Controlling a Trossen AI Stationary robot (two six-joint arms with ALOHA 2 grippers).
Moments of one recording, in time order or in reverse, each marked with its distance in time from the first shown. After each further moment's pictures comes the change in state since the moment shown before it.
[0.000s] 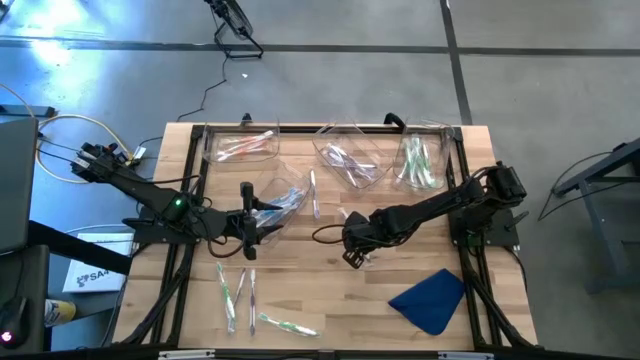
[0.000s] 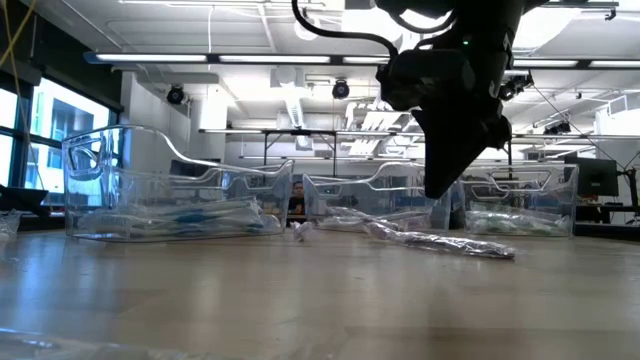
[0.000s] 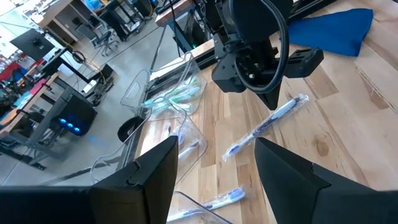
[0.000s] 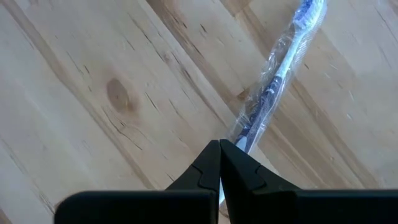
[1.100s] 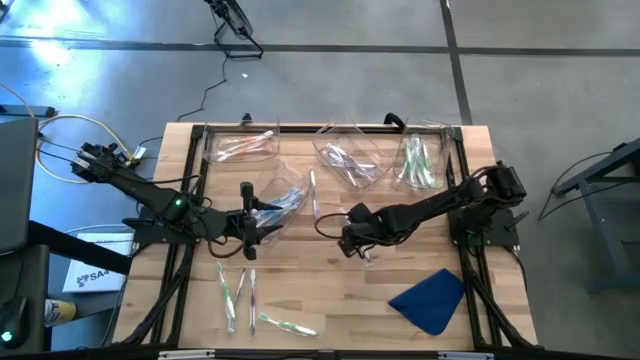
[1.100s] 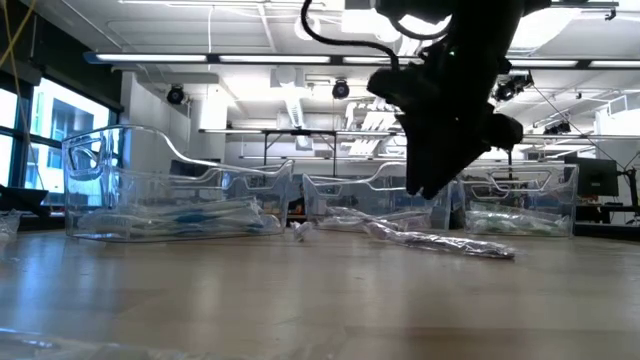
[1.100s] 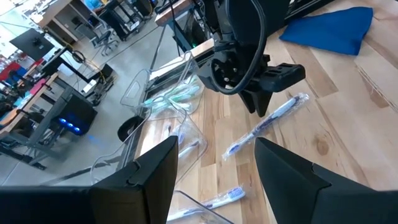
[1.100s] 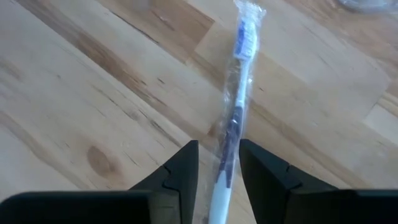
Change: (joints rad) left arm 0.000 0.000 0.000 -0.004 0.000 0.000; right arm -0.007 0.000 -0.010 0.005 0.156 0.243
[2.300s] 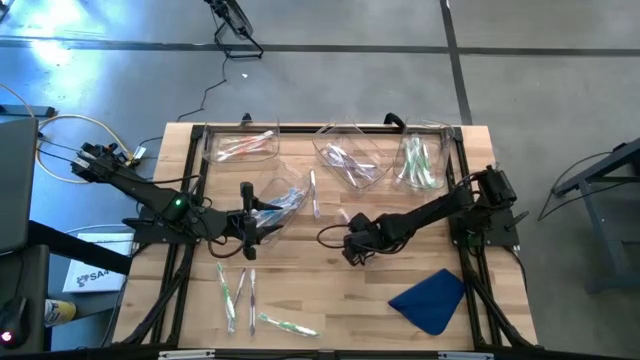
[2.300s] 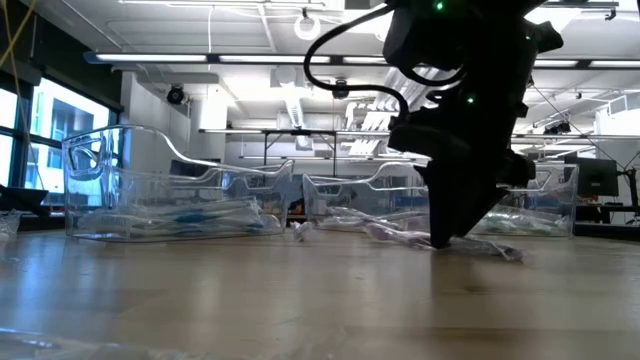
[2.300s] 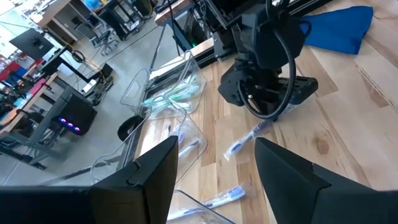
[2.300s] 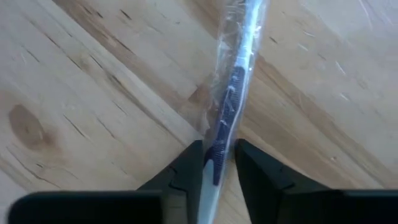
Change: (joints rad) left arm 0.000 0.000 0.000 -0.003 0.000 0.000; right arm 0.031 0.096 -0.097 0.127 -0.071 -0.043
